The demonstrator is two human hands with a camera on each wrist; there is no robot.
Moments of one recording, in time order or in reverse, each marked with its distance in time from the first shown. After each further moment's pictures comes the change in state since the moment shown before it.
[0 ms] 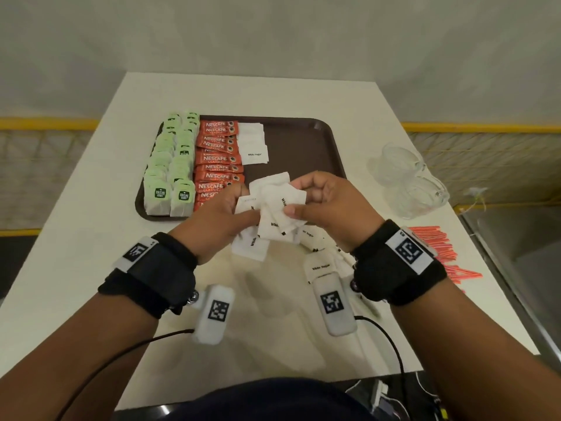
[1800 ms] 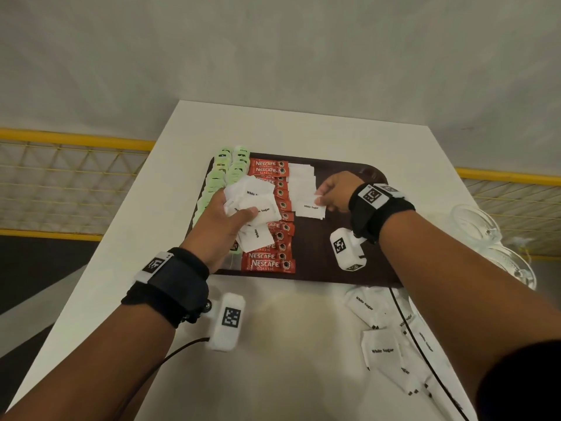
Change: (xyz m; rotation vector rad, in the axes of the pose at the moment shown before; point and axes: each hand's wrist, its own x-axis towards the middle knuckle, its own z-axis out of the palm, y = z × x) left_hand 0.075 -0.028 -0.108 -0.282 0.334 0.040; right_hand 0.216 -0.012 0.017 -0.796 -0.001 0.296
